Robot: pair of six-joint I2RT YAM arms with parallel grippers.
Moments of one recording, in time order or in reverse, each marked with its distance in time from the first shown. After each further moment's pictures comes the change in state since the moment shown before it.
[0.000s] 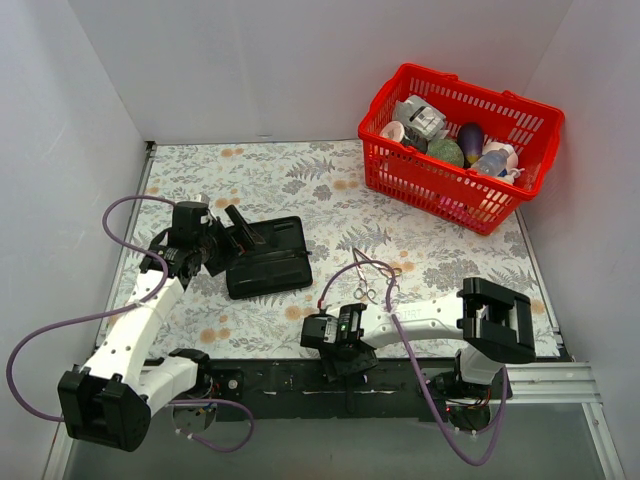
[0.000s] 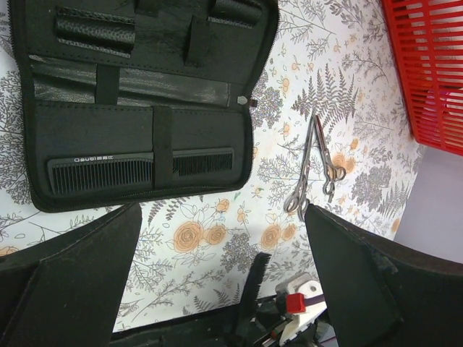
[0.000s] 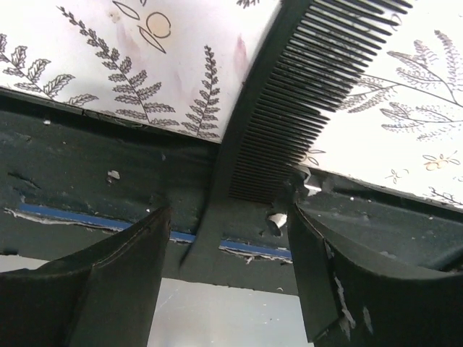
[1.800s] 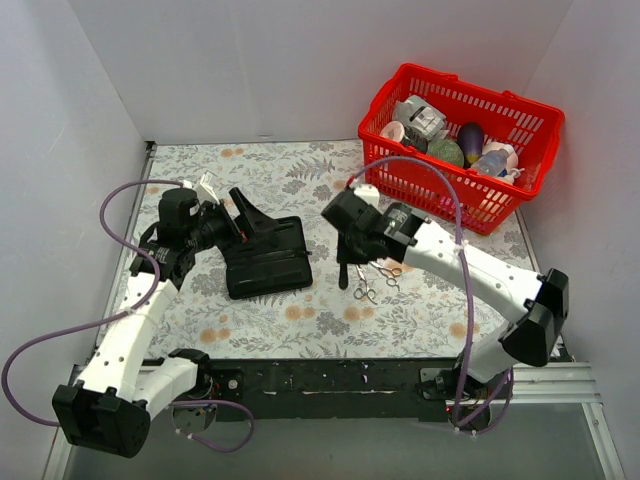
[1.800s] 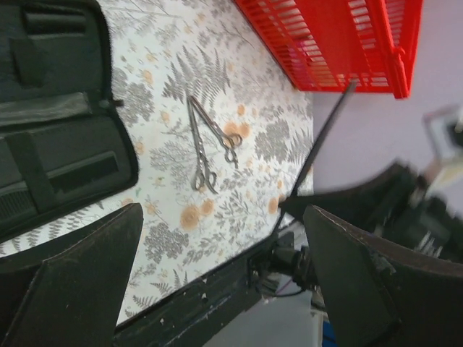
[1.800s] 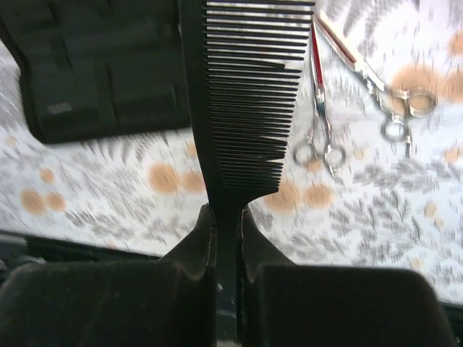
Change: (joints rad) left arm 0.000 -0.003 0.124 0.091 0.262 0.002; right arm -0.392 -0.165 0.460 -0.205 0.253 -0.150
